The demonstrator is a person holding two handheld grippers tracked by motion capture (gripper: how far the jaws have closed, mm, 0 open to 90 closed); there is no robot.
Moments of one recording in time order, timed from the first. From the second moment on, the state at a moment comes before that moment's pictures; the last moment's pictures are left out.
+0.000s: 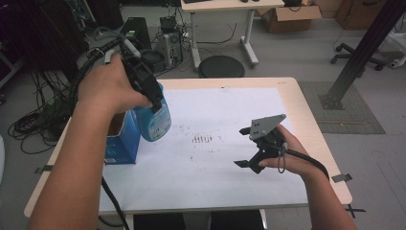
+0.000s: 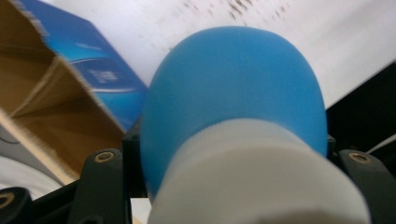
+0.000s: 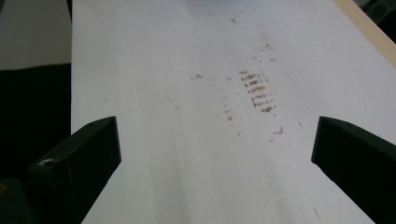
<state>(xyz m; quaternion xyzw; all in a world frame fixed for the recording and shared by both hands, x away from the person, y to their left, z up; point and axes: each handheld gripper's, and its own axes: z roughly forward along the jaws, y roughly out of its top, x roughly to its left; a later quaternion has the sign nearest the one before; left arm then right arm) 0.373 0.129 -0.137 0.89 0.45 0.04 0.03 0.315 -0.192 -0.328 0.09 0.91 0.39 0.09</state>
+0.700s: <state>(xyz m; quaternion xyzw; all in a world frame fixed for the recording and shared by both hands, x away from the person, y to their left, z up) 0.404 0.222 -0.075 0.77 0.64 0.05 0.05 0.323 -0.211 -0.325 0.11 0.93 0.34 0.09</state>
